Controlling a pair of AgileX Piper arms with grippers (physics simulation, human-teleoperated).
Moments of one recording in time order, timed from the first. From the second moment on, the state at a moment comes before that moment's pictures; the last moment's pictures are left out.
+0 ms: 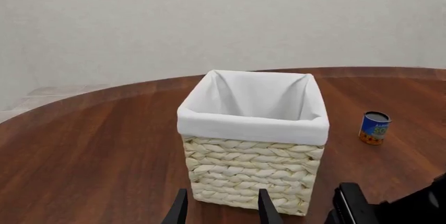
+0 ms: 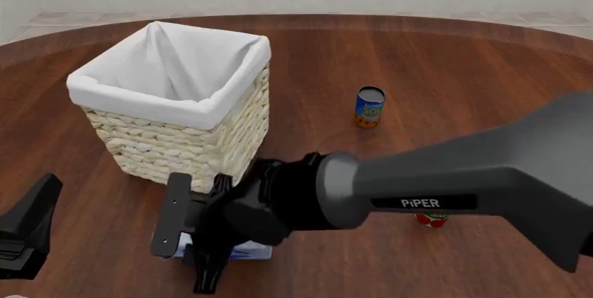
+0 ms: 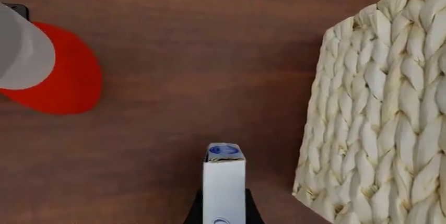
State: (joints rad) left arm -0.09 0.00 -0.01 0.02 0.03; right arm 1.12 1.99 -1.25 0.29 -0.47
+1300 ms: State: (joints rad) left arm -0.09 0.00 0.00 0.02 0.04; right arm 1.19 1.39 -1.15 0.25 -0.20
